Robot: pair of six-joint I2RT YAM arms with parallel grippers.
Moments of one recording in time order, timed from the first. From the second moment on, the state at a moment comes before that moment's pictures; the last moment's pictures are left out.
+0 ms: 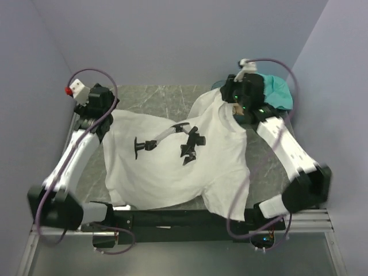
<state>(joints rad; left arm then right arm) -0.23 1.12 1.16 -0.32 -0.71 -0.77 0.31 1.27 1.33 -0.17 0.02 0.23</state>
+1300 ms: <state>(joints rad) -0.02 1.54 0.81 -0.22 -0.11 -0.90 0.47 1.56 0.81 -0.23 -0.02 0.47</state>
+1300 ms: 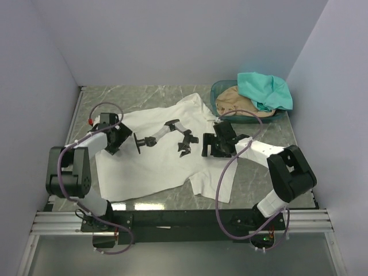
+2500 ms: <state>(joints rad) -0.02 1.16 0.82 -0.49 -0.32 -1.04 0.36 1.17 0.81 -0.14 0.01 0.54</state>
